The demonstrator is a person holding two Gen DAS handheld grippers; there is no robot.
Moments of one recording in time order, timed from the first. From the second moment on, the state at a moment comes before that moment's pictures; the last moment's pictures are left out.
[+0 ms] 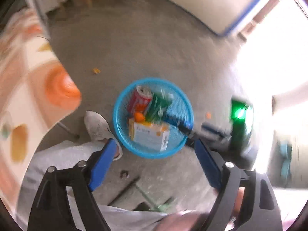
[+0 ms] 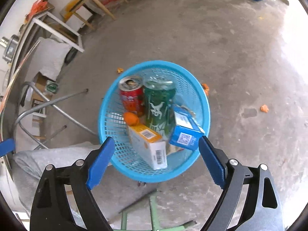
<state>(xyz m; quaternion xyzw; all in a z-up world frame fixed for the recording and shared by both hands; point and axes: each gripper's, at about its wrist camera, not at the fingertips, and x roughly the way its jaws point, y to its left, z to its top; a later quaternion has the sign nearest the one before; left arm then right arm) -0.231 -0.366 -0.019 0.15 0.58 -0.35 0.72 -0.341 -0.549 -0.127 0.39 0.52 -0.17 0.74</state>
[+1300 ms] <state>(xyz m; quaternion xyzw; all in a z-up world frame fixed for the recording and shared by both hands) -0.291 -0.327 -0.051 0.10 0.53 -0.23 0.81 -0.401 -0.521 -0.044 0.24 0.46 -0.35 0.78</state>
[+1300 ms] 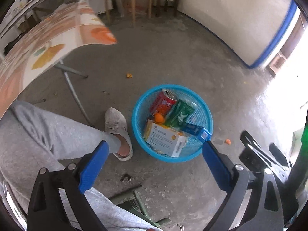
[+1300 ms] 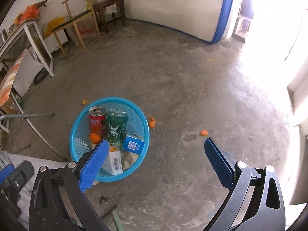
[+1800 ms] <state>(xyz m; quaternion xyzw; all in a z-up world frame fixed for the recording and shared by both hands) -0.299 -0.266 0.025 0.02 0.42 -0.16 0.89 -0.391 -0.472 0.033 0.14 0.37 -0.36 0.85</state>
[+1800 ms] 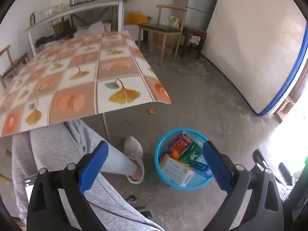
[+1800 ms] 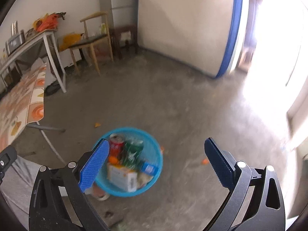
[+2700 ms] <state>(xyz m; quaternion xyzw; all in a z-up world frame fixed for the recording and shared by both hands) -0.301 -0.272 0.015 0.03 0.44 -0.18 0.88 -0.388 -0.462 0.017 0.15 0.38 -0.37 0.84</state>
